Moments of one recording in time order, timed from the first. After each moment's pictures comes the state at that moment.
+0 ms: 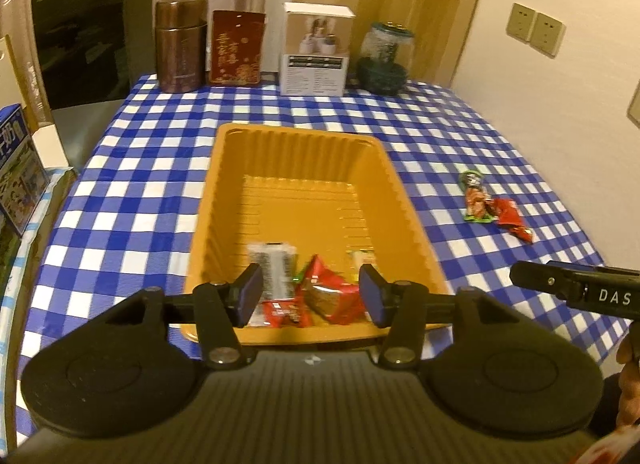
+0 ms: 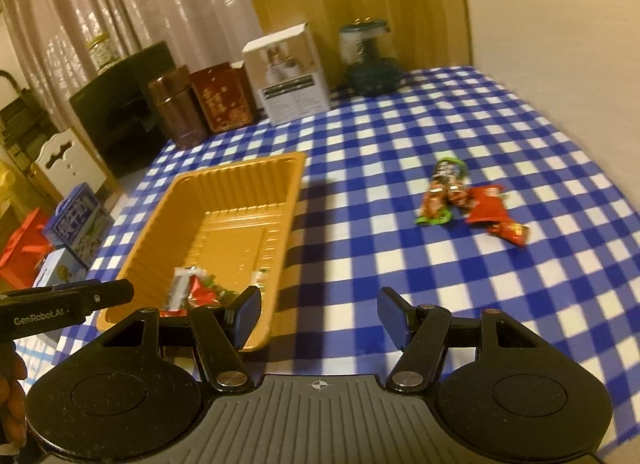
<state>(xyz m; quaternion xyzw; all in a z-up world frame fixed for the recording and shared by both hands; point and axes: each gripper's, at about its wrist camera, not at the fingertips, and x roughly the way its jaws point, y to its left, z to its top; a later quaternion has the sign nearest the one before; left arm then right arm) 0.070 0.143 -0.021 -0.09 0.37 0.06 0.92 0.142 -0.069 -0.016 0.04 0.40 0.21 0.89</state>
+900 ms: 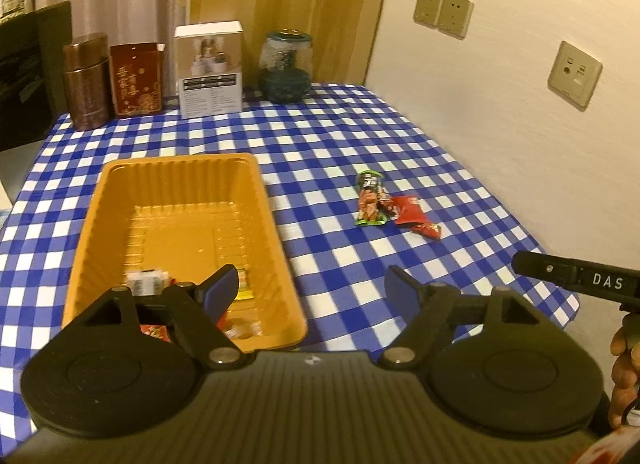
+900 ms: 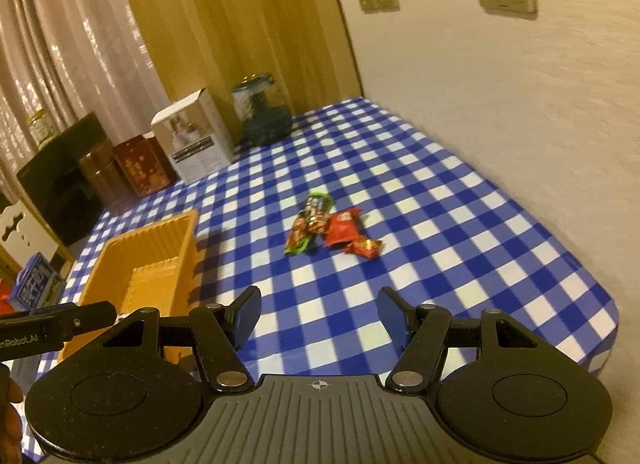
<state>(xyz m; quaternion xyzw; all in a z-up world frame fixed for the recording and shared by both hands) 0.090 0.043 0.000 -0.06 0.35 -0.03 0.93 0.121 -0.188 0.017 0.09 0.36 0.11 0.92</state>
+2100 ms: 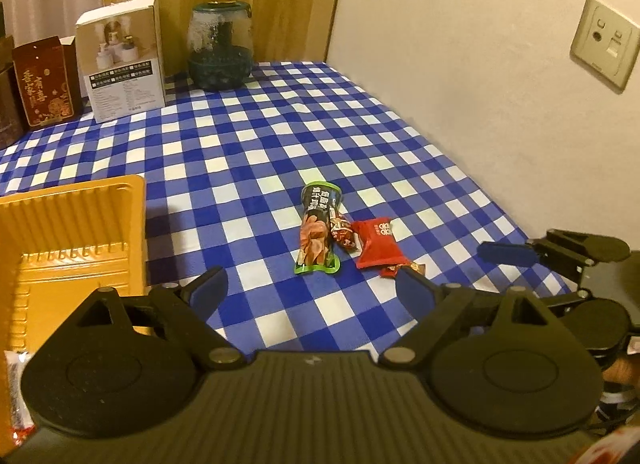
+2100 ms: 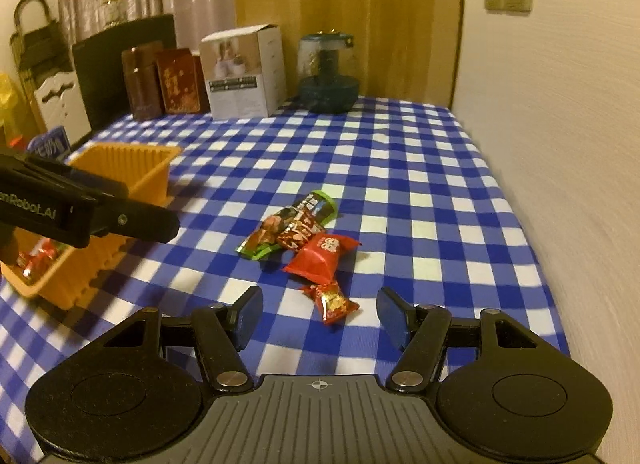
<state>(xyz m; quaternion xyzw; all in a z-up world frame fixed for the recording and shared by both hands) 0.229 -0.028 -0.052 -0.04 0.38 -0.07 0.92 0.250 -0.208 -0.061 -0.10 0.35 0.26 0.90</state>
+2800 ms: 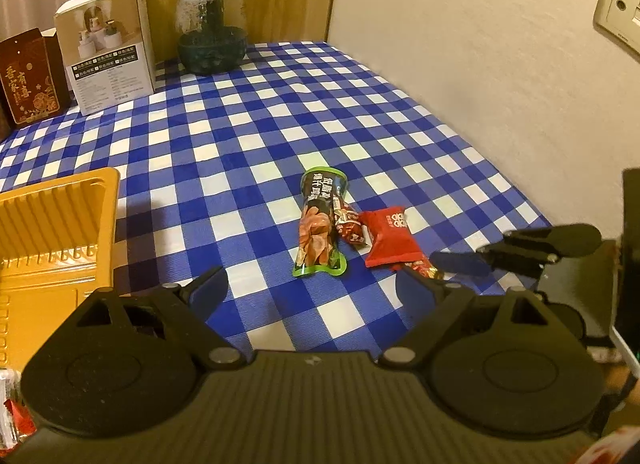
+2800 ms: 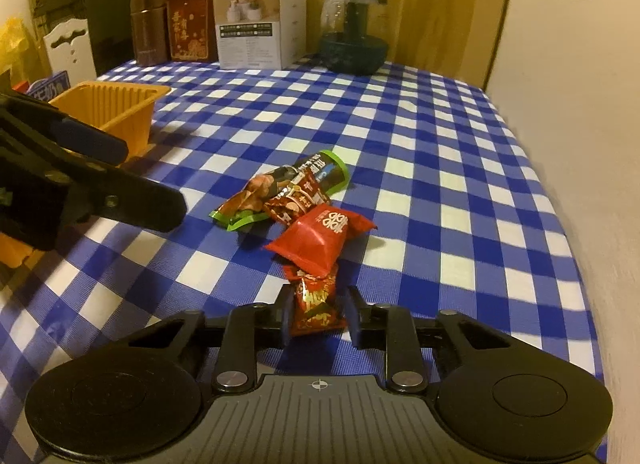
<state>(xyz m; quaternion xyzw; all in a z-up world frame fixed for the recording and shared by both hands) 0.259 -0.041 -0.078 -0.03 0.40 -0.06 0.91 0.290 -0.189 -0.111 -0.15 0.37 0.28 0.87</state>
